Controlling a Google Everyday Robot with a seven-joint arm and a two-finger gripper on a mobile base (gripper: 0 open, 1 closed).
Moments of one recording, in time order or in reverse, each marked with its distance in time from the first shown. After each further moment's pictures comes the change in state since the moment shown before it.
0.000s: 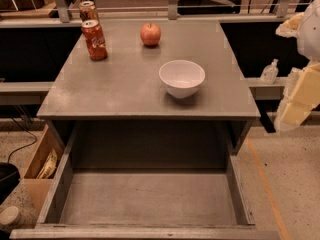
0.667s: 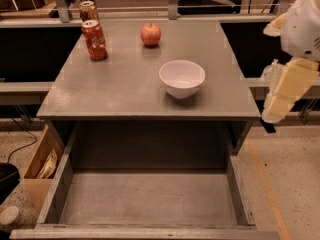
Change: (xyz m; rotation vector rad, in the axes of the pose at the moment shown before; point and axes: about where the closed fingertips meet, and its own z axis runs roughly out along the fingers) arm -0.007 -0.016 0.018 -0.014 0.001 -0.013
